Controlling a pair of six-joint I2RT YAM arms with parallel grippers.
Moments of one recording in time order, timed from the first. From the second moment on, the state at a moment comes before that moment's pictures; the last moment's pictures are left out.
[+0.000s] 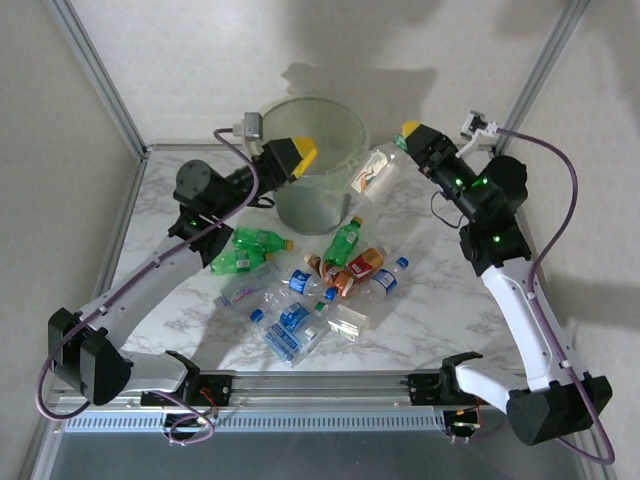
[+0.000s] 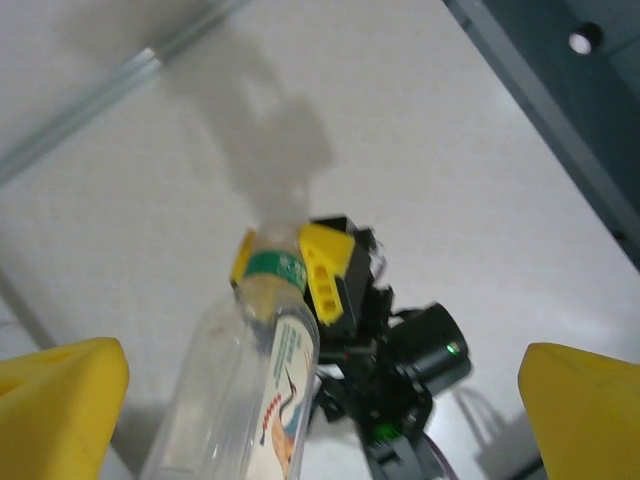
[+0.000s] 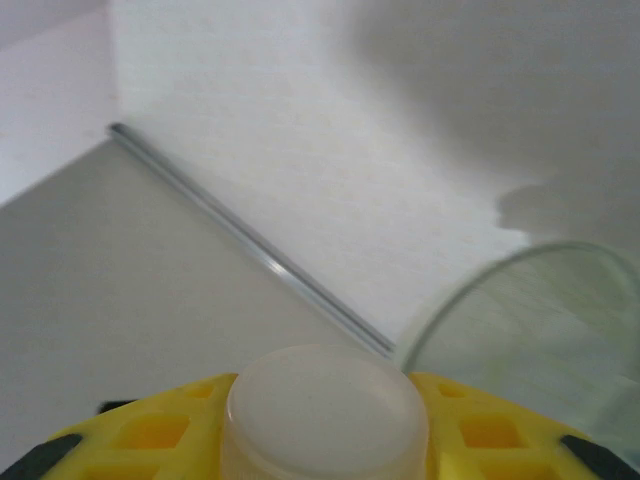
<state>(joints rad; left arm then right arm) -0.52 1.33 1.16 0.60 0.62 -1.23 0.27 1.11 1.19 0.18 -0.42 0.98</state>
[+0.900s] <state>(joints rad) -0.64 1.45 1.16 0.81 0.72 -1.33 0.37 1.25 1.20 0.58 -0.58 1.20</state>
